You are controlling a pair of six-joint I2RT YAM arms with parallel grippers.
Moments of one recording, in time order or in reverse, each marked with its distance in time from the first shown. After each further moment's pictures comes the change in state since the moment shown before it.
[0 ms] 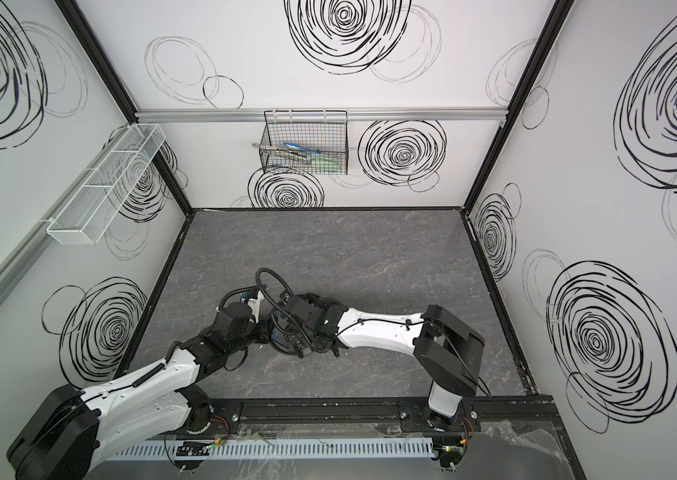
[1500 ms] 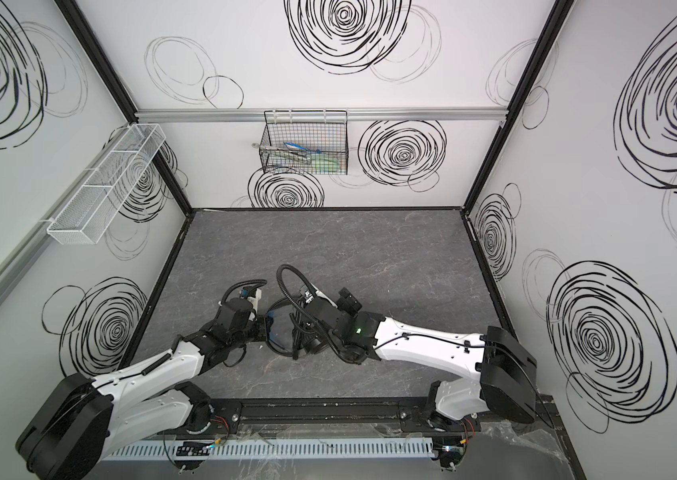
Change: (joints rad) left arm 0.056 0.084 0.031 -0.061 0.001 0.002; right arm 0.030 -0.303 -0.141 -0.034 0.232 -0.064
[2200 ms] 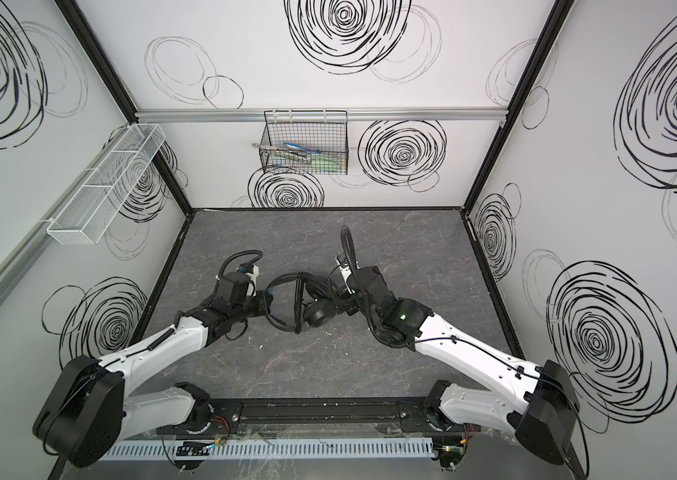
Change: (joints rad) left arm 0.135 0.179 0.271 -0.070 0.076 0.016; right arm -0.300 -0.256 -0.068 0.100 -0.244 -0.038
